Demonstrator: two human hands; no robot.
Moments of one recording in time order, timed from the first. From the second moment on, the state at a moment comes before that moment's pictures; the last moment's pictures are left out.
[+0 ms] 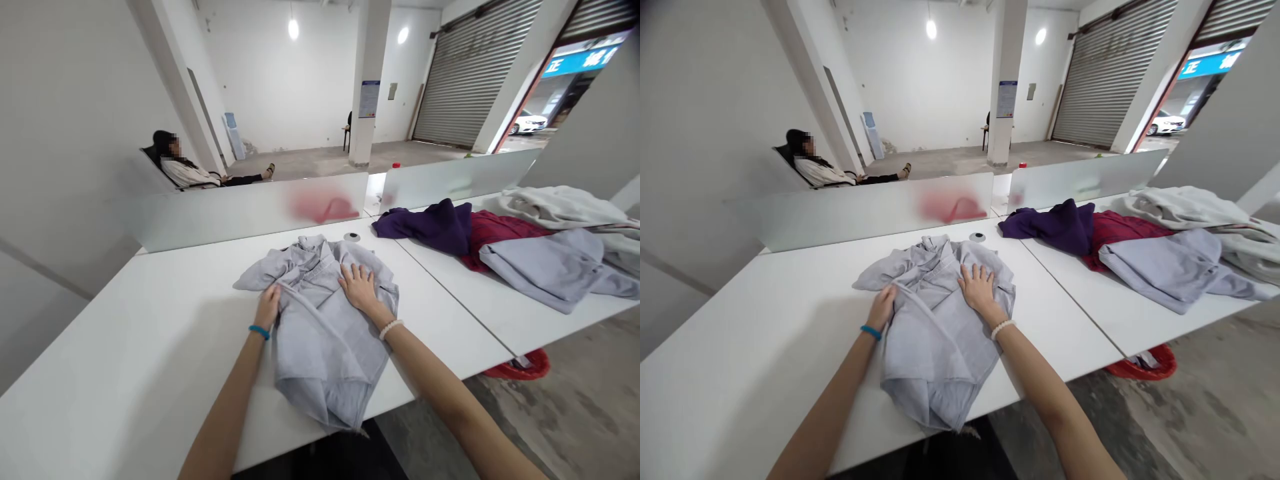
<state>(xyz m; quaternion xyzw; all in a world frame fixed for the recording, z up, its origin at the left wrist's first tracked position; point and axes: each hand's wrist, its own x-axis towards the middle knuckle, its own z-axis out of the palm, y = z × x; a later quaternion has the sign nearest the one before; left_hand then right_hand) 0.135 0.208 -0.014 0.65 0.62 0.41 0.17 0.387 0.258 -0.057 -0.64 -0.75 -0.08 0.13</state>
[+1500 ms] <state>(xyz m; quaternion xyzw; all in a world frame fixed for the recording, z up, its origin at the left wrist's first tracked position) 0.071 0.207 0.046 0.52 0.65 0.53 0.17 0.453 0.086 -0.053 -0.58 -0.75 0.06 0.30</state>
